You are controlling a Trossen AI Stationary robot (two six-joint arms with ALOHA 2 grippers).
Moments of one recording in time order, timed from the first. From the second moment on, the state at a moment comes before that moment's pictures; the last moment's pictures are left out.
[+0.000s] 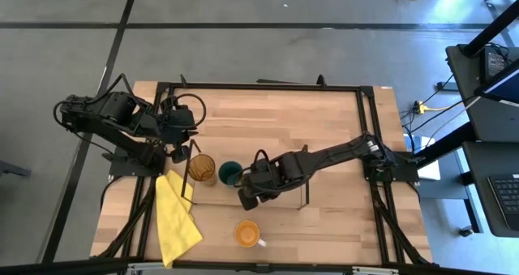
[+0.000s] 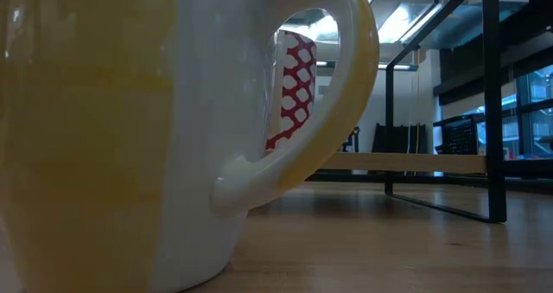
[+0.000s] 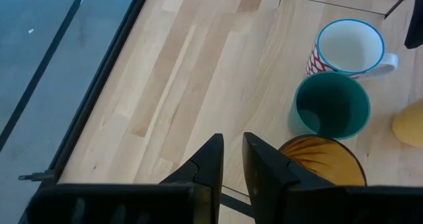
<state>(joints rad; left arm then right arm) -0.26 1.19 1.63 -1.49 -0.45 -0.47 0.31 2.16 2.19 -1.23 -0.03 1.41</state>
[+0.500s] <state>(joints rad) -0.26 1.19 1.63 -1.49 -0.45 -0.47 0.30 2.17 2.19 -1.24 -0.02 1.38</state>
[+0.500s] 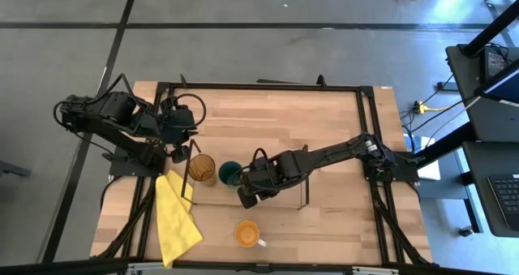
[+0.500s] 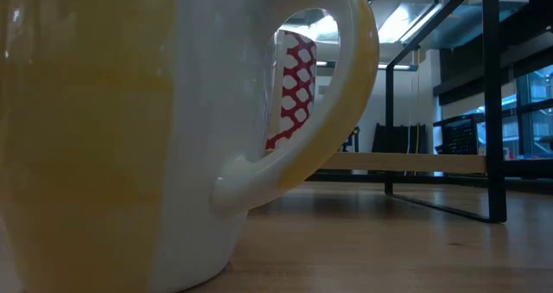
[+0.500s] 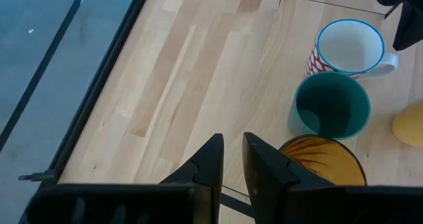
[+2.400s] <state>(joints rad) -0.26 1.19 1.63 -1.49 -0.45 -0.46 0.28 2.20 2.19 -1.24 -0.04 1.33</state>
